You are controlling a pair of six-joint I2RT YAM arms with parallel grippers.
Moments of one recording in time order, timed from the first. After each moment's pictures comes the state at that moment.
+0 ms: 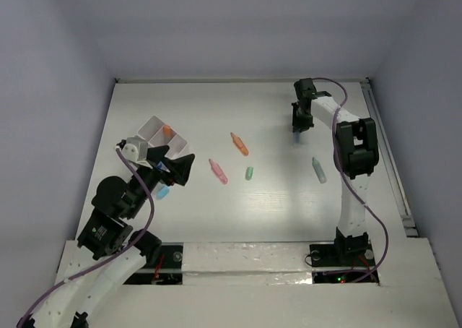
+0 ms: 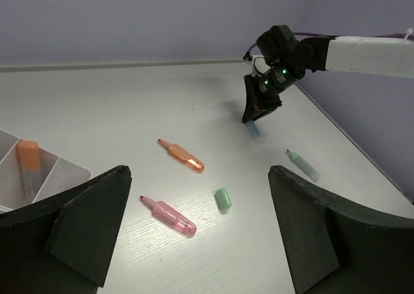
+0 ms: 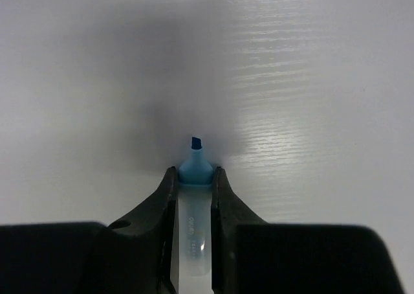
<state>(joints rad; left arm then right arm) -0.58 0.37 0.70 -0.26 -0.07 -0.30 0.19 2.21 1.75 -0.68 0.13 0.26</state>
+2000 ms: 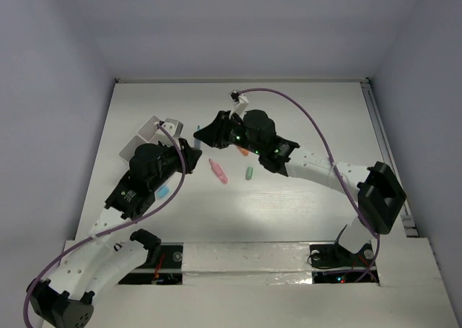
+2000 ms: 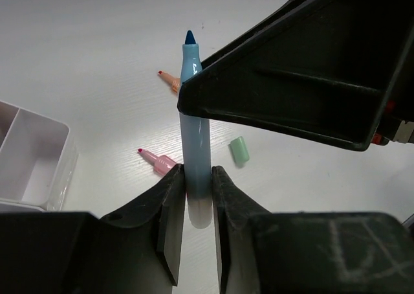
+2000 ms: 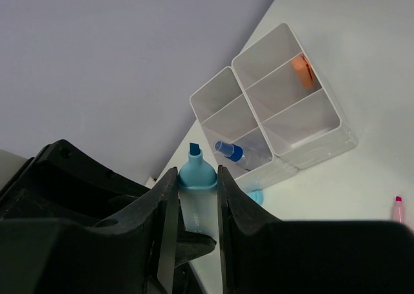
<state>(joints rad) -0.51 0.72 0.70 -0.23 0.06 -0.30 0.90 1.62 1.25 0.30 -0.14 0.76</state>
